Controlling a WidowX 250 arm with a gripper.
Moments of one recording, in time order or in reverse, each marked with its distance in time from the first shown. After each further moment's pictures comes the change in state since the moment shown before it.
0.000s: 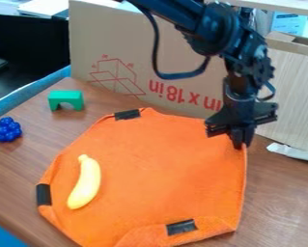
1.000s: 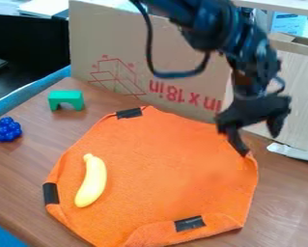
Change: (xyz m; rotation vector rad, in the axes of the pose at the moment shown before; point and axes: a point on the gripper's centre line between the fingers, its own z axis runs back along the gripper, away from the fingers) arm 0.000 -0.018 0.023 -0.152 -0.056 -0.050
